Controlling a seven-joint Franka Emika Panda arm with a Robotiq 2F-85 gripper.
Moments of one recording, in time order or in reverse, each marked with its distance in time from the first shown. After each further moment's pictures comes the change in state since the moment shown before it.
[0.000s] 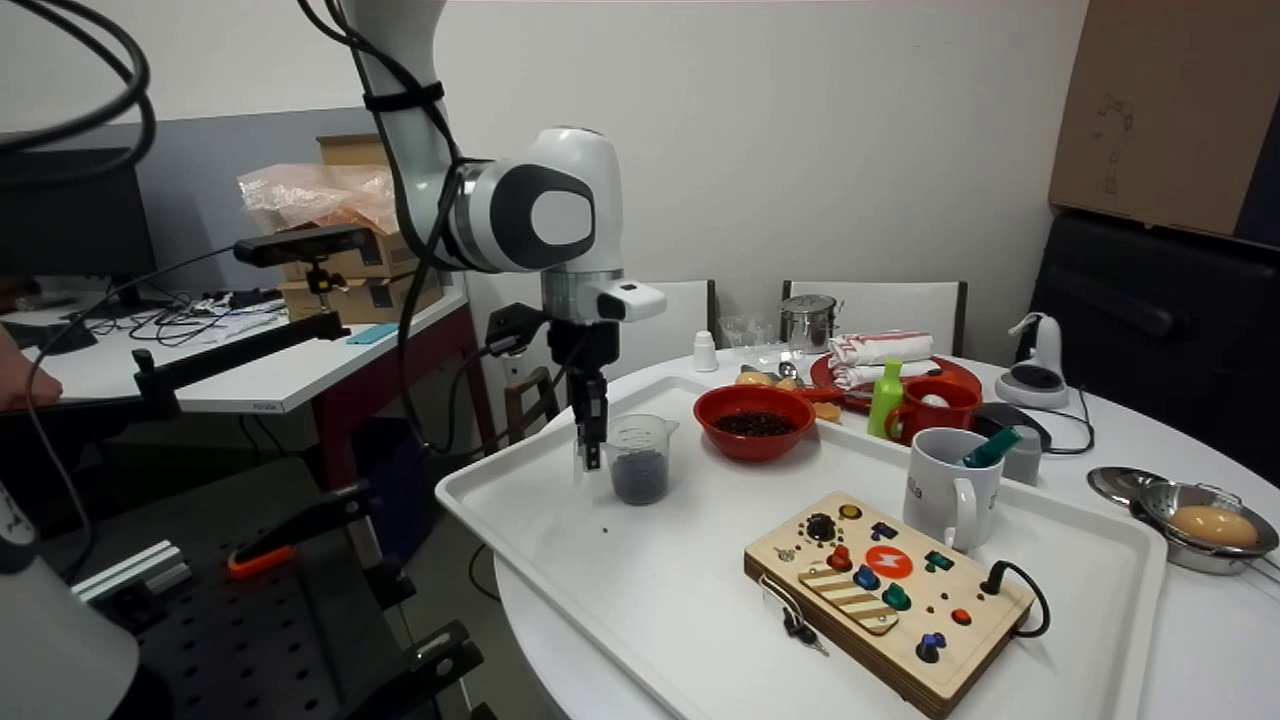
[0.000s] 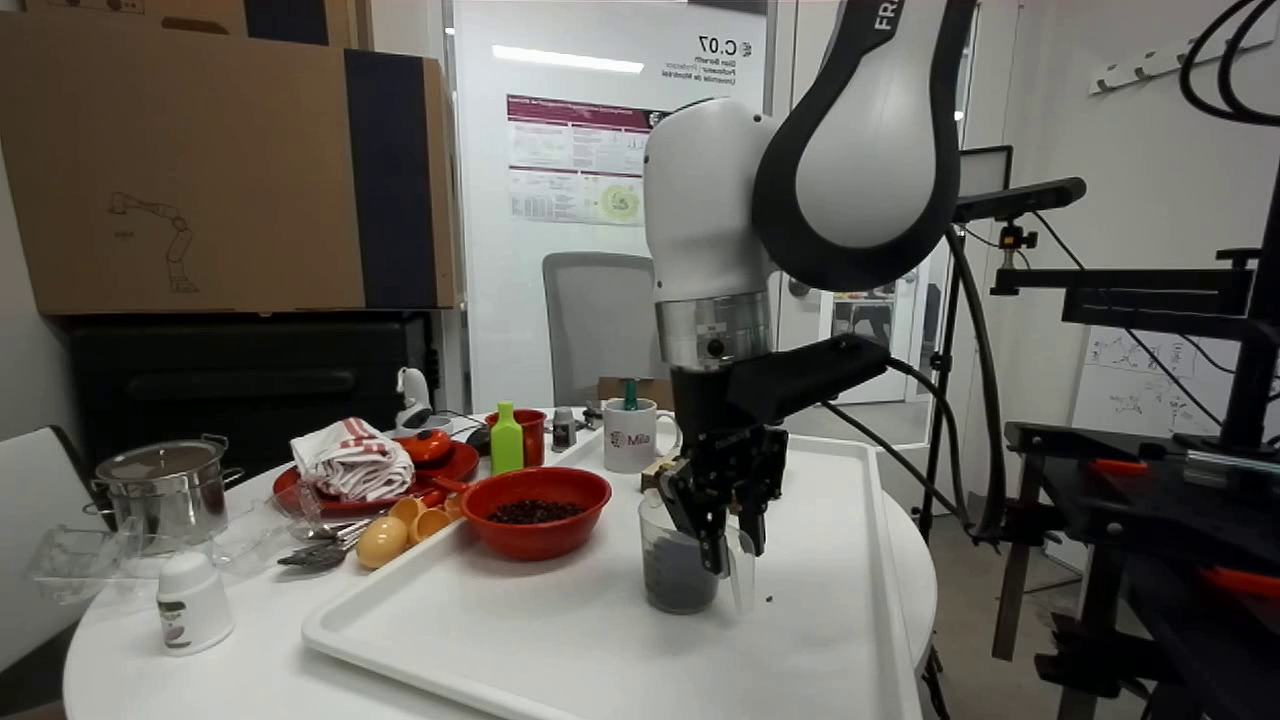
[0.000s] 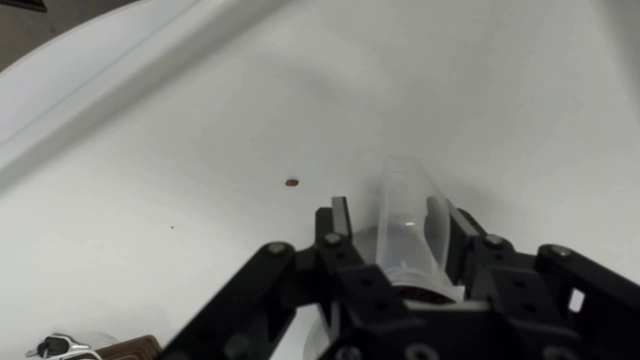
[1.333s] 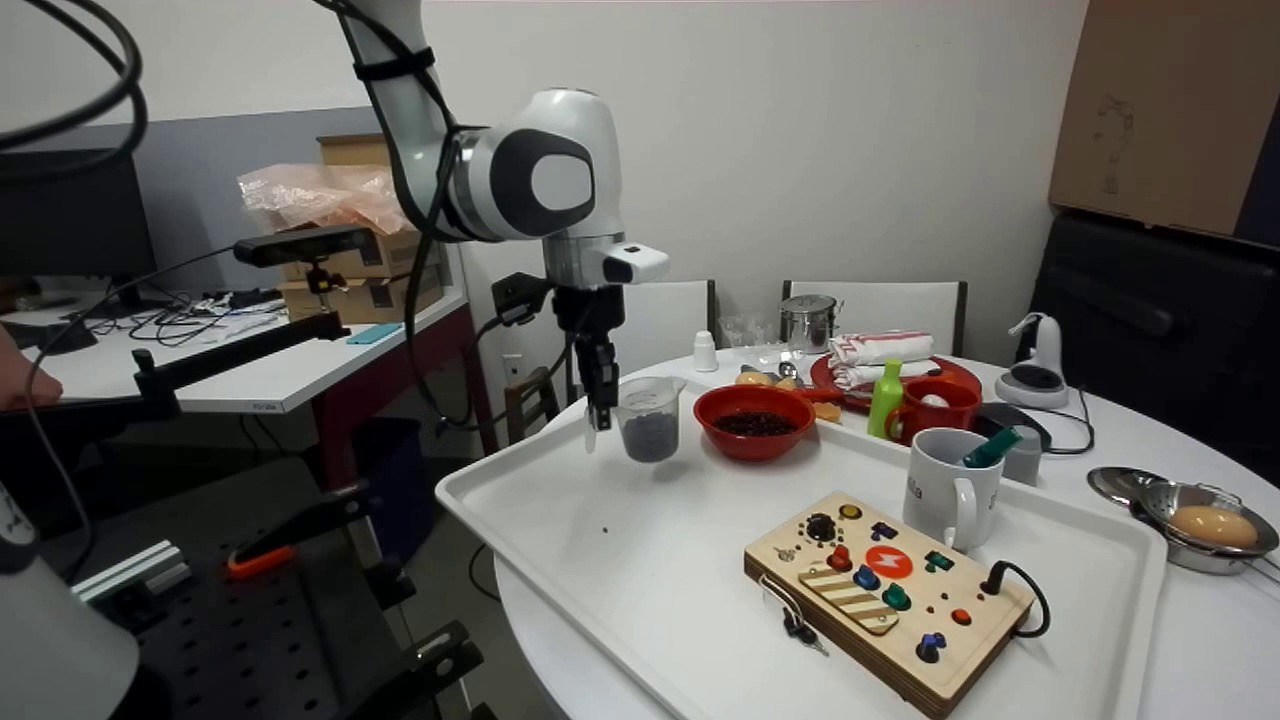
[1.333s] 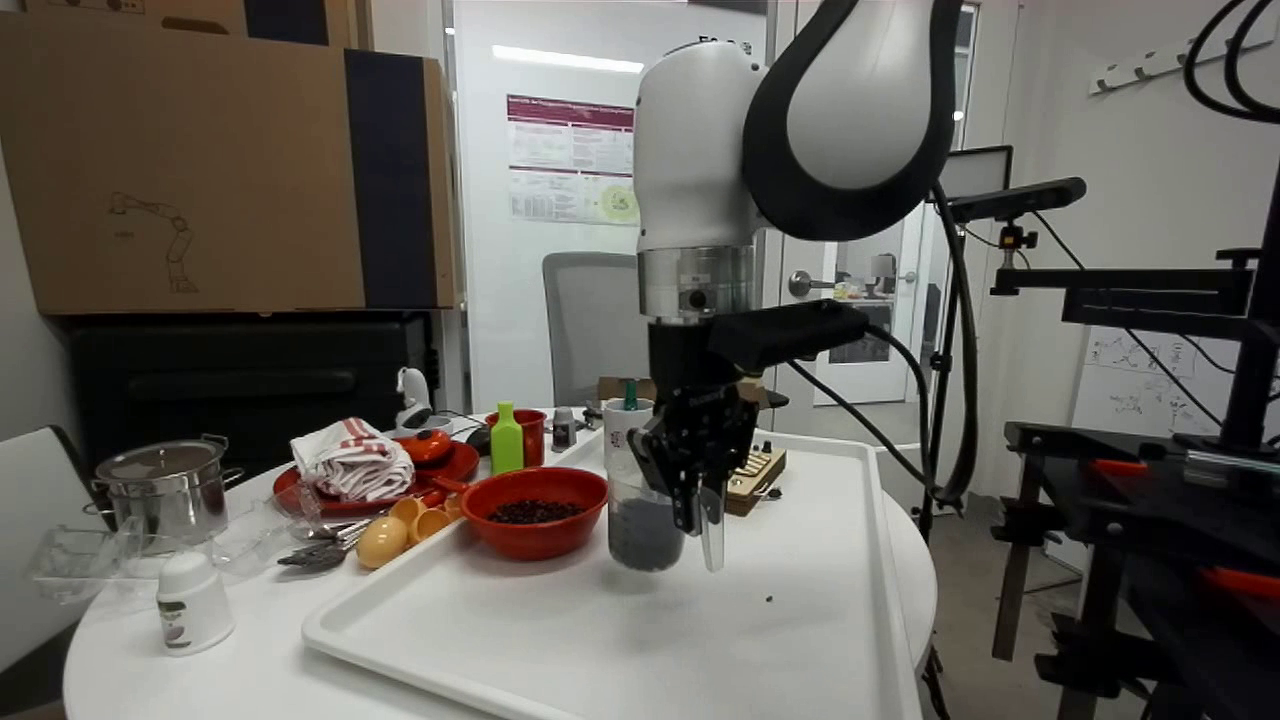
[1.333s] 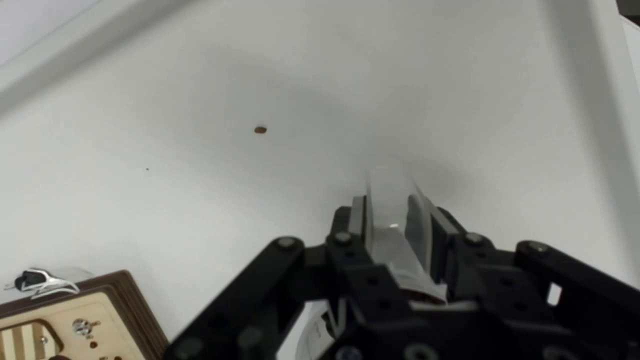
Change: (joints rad) arm 0.015 -0.071 -0.007 -0.001 -0.008 0.011 -0.044
